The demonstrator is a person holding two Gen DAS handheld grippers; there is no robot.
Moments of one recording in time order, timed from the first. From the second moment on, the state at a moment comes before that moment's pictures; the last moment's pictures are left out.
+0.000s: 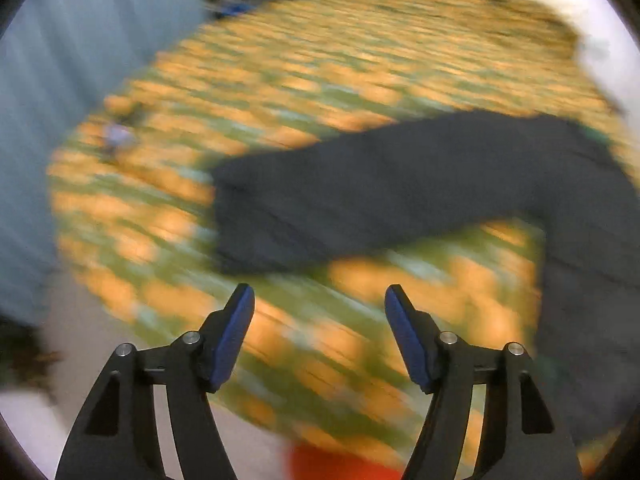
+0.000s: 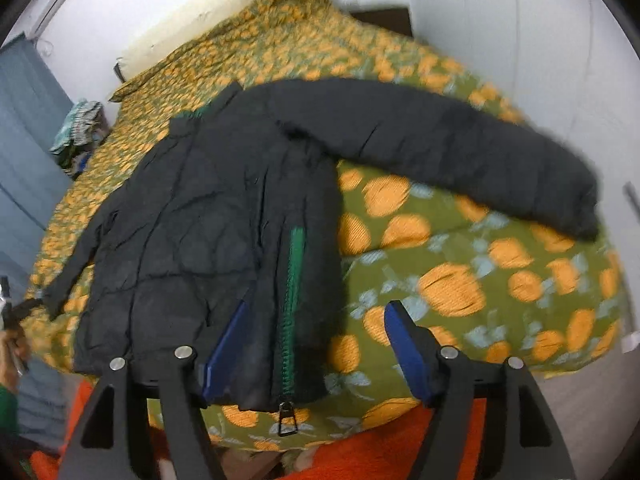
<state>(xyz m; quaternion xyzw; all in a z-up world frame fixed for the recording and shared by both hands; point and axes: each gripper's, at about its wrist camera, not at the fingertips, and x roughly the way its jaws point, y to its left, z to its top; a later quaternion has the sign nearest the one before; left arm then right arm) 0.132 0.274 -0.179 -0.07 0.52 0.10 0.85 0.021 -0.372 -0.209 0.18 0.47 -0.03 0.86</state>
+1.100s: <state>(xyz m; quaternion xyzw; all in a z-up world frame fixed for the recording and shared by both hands) 0.090 0.058 -0.205 0.04 0.53 -0.07 0.84 0.026 -0.360 -0.243 0.15 0.53 -0.01 0.83</state>
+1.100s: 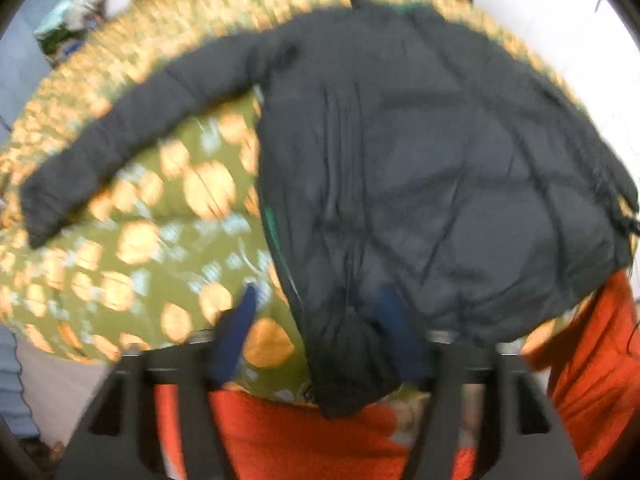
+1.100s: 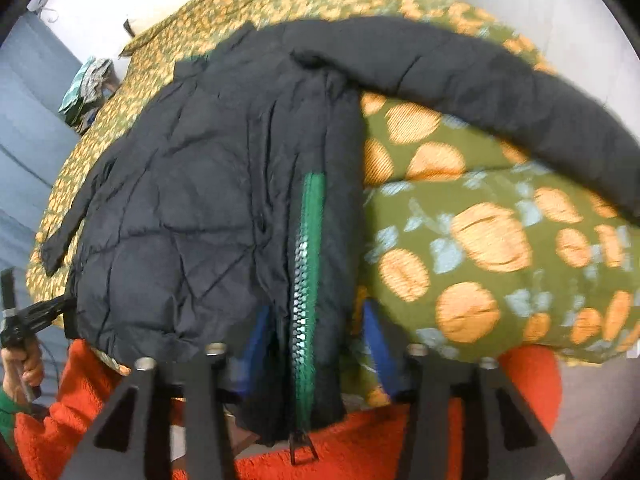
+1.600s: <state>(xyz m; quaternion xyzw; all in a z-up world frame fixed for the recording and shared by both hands) 0.100 0.022 -0.122 0.03 0.37 -0.05 0.93 -0.011 -0.445 -0.214 0.26 0.38 -0.14 0.88</state>
